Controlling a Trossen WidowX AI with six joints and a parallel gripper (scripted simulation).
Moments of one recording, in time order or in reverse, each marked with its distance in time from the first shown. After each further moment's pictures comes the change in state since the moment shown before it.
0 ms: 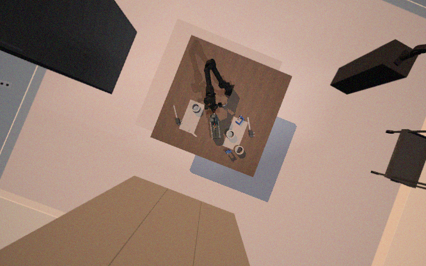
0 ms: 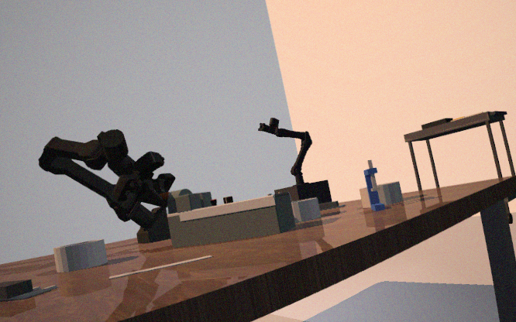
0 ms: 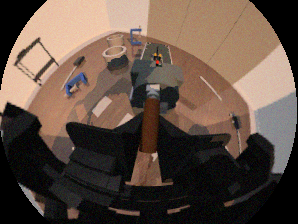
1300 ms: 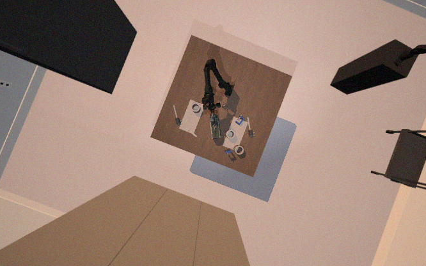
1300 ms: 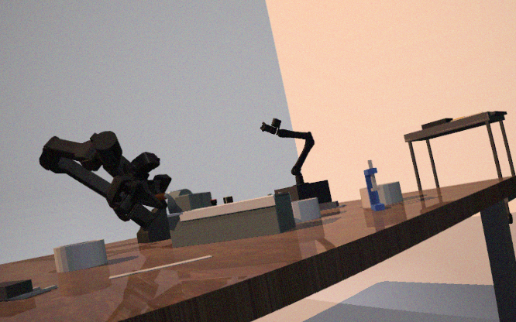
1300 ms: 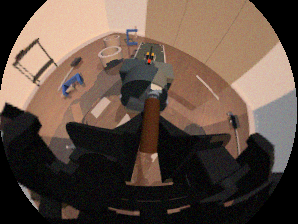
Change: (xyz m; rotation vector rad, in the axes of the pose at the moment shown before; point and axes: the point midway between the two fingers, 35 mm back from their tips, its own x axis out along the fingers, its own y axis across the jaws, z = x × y) arm 0.002 -0.016 -0.002 -0.002 -0.007 -0.008
